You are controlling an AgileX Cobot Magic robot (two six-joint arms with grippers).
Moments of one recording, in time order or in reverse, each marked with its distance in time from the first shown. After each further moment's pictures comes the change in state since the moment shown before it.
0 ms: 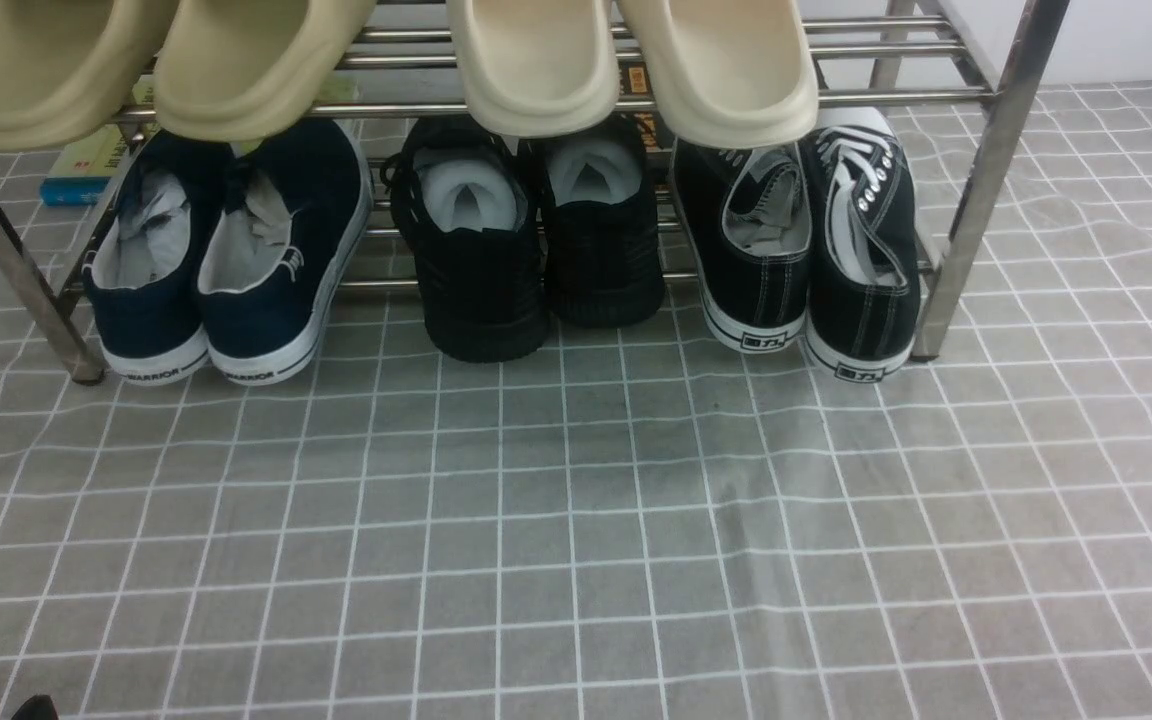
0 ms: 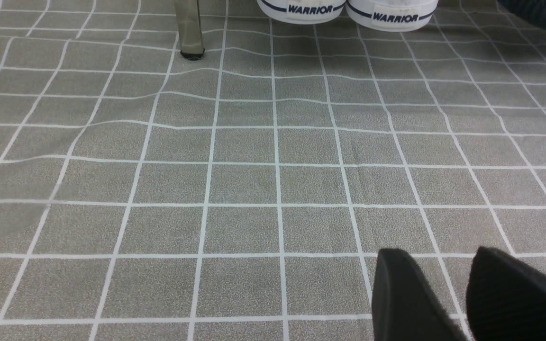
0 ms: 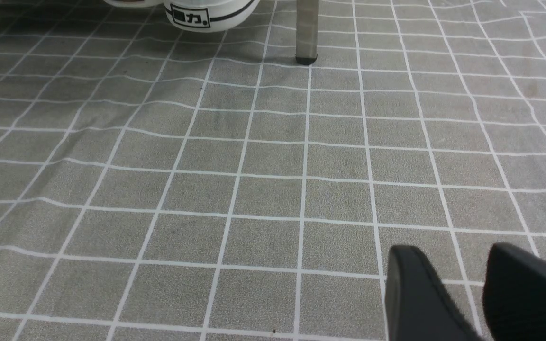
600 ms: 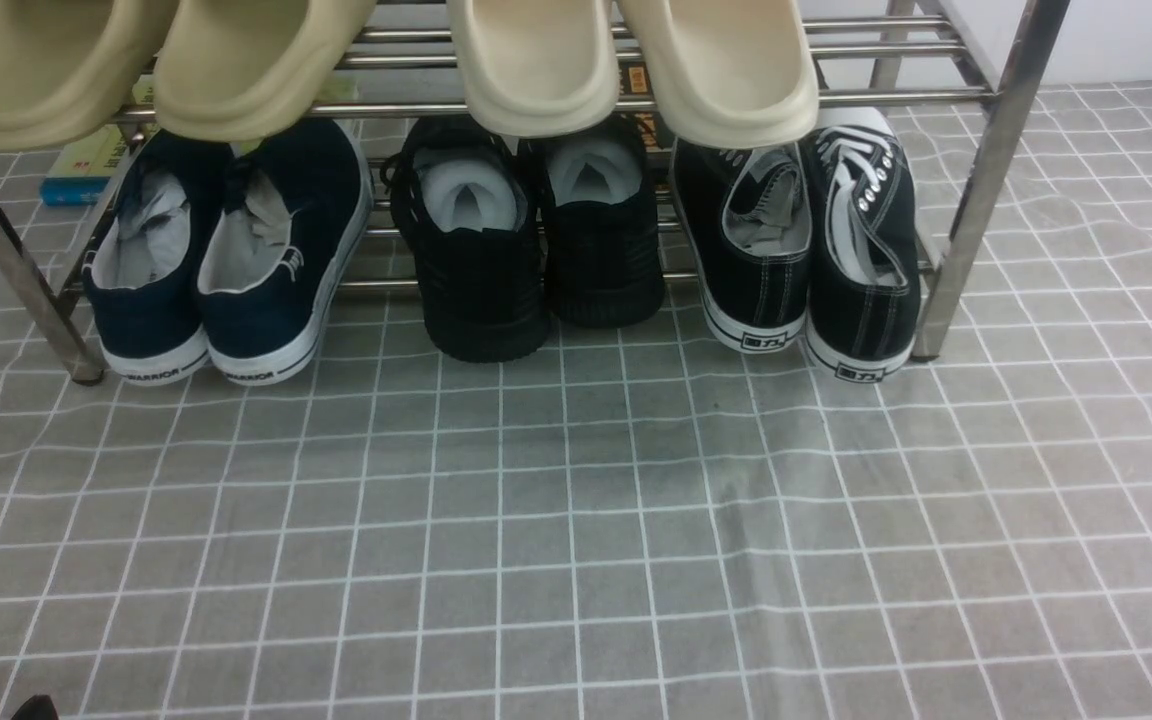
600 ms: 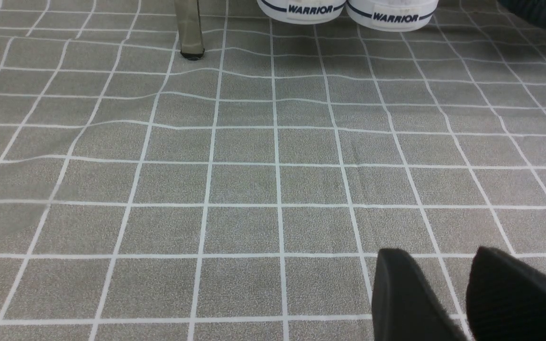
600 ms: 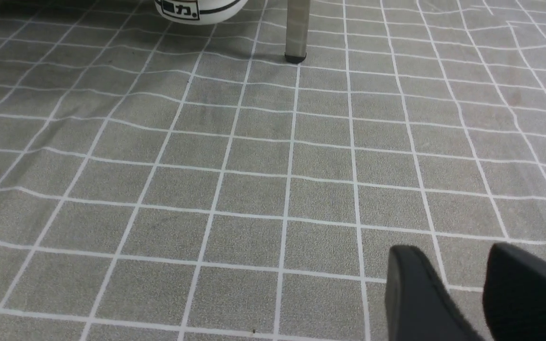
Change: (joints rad) right arm 0.000 0.000 0.000 -0.038 -0.010 0.019; left arm 0.000 0.000 0.000 0.000 0.000 0.000
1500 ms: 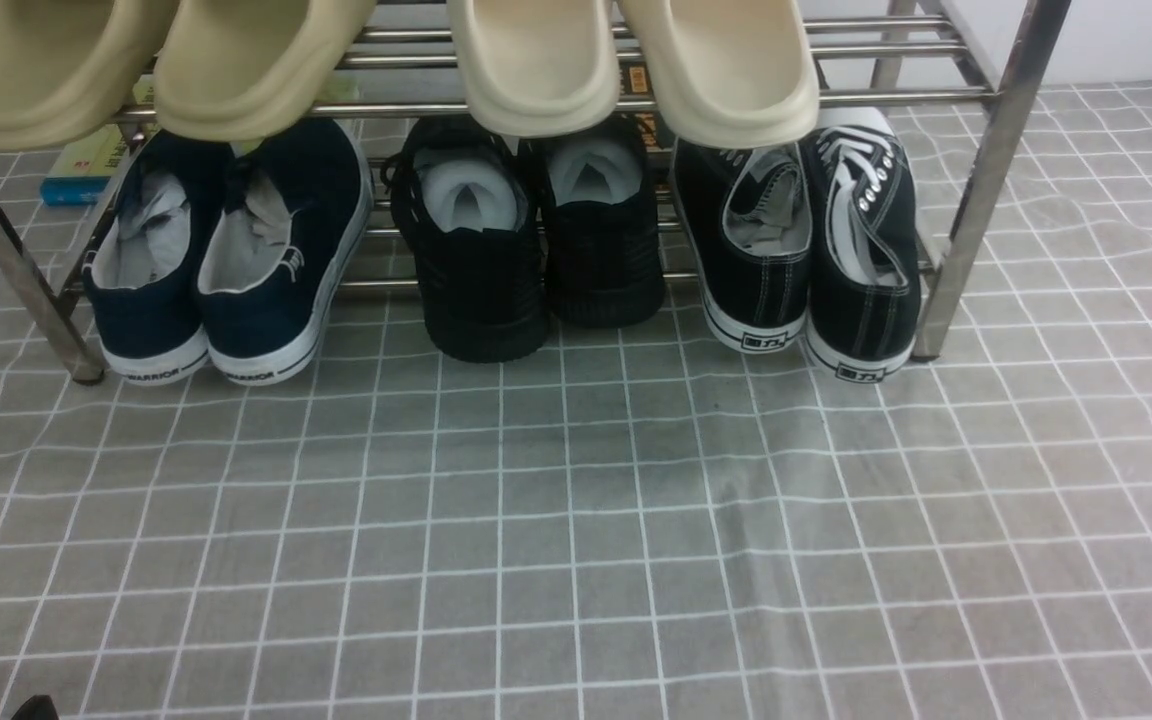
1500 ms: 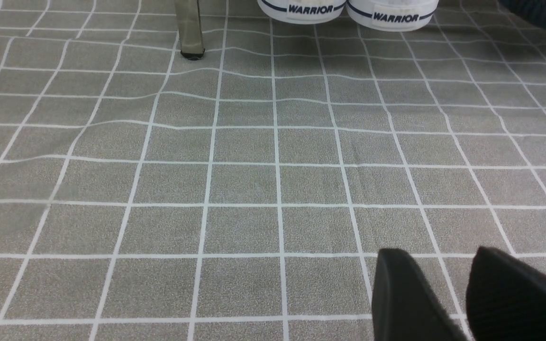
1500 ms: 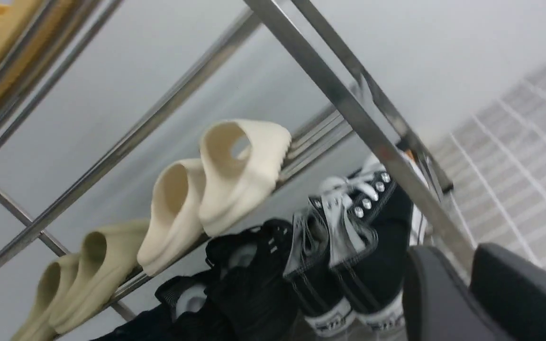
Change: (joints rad) right arm 0.001 0.072 -0.206 0.634 -0.294 0.018; left arm 0.000 0.000 0.000 0.001 0.000 0.000
